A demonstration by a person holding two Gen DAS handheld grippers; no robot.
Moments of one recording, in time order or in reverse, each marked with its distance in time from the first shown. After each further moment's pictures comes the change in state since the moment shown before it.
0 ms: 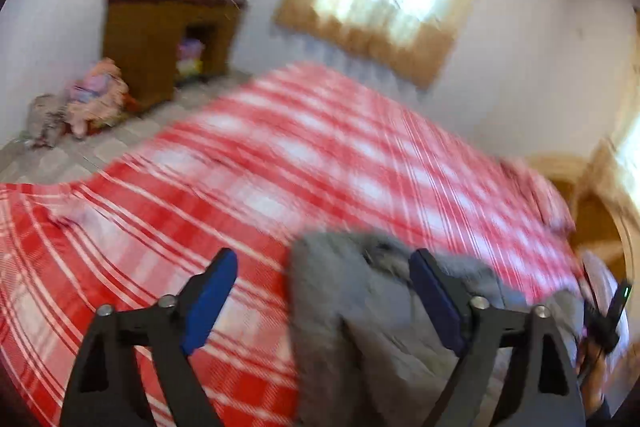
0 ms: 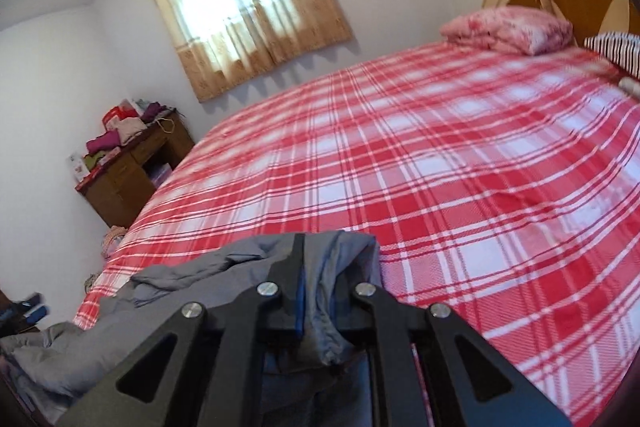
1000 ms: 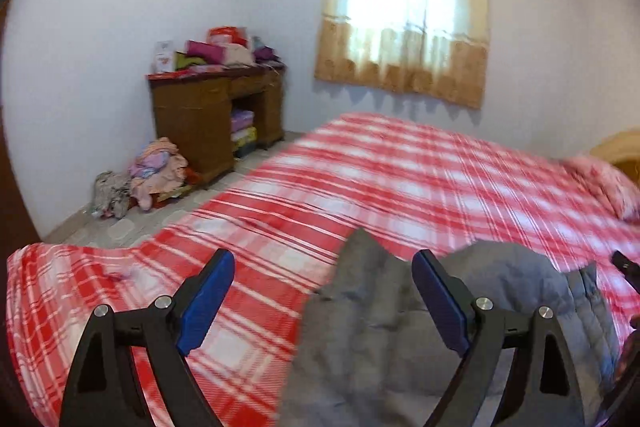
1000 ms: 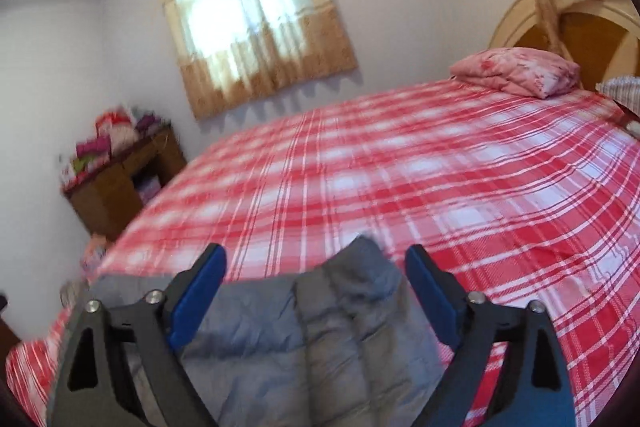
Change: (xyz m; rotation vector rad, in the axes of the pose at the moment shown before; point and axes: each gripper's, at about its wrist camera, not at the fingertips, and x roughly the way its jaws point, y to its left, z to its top) left arm 0.038 -0.098 -0.008 0.196 -0.151 0.283; right arm 0.036 0.082 0.016 -0.121 -0.073 -0.055
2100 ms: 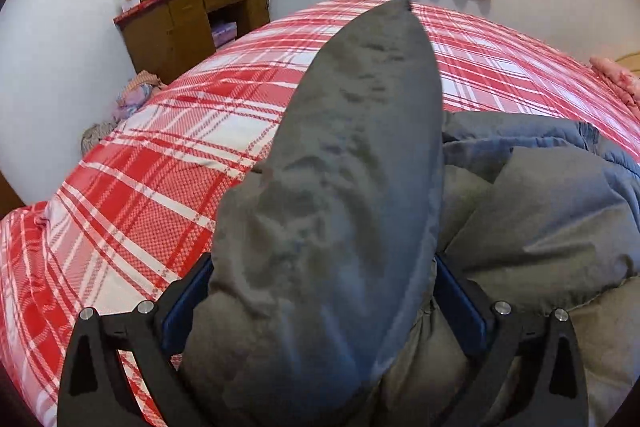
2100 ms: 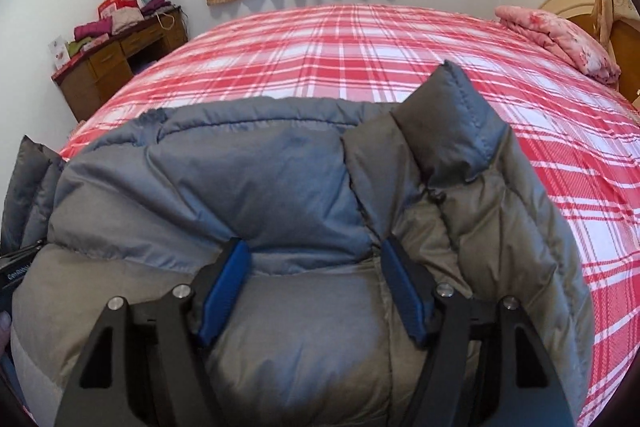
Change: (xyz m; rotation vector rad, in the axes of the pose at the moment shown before) left arm 0.141 -0.020 -0.082 0.099 0.346 0.059; right arm 0.068 0.028 -0.092 -0.153 0.305 -0.049
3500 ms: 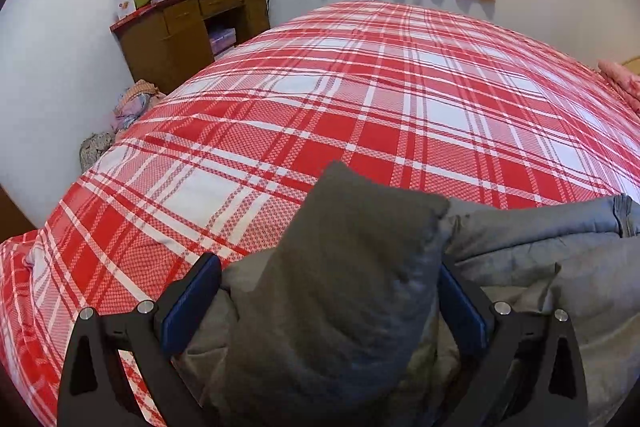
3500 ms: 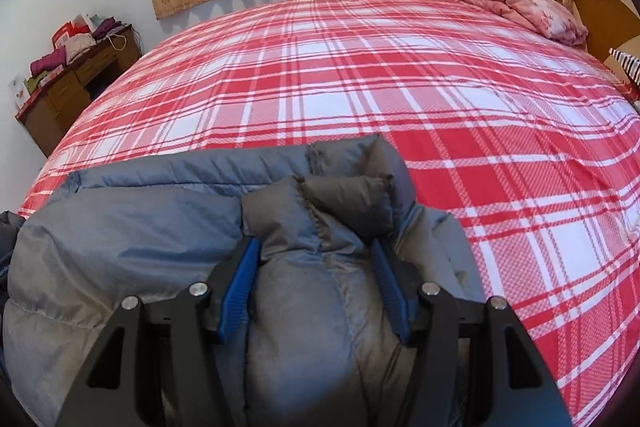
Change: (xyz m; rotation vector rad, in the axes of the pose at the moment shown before) left arm 0.039 -0.021 0.049 0.009 -0.016 0.022; right arm 0.020 -0.066 0.024 0.135 0.021 -0.095
